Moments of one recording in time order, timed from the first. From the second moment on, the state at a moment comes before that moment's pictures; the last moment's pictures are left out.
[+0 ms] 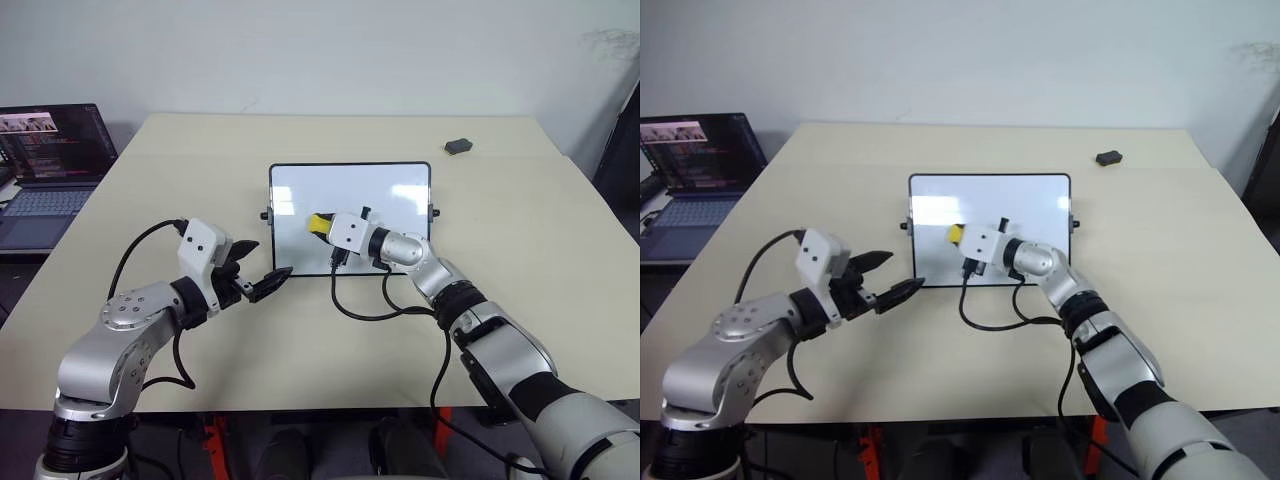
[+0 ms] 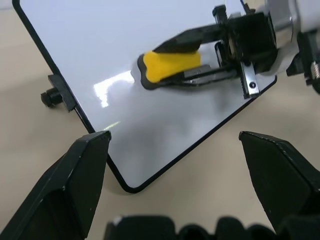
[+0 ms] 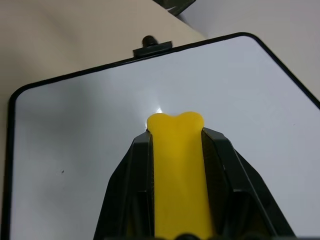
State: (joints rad) left arm -0.17 0.64 0.16 -0.43 -0.51 0.71 -0.63; right arm -0.95 -0.14 0.37 0.98 -0.30 -0.49 0.48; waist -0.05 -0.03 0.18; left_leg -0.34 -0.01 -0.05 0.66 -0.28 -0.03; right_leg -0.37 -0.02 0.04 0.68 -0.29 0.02
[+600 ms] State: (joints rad) left arm -0.21 0.61 0.07 -0.45 -0.55 0.60 -0.78; right arm -0.36 -0.32 -0.02 -0.18 -0.02 0.39 0.47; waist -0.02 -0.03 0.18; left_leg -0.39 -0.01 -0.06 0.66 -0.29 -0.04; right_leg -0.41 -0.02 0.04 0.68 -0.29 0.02
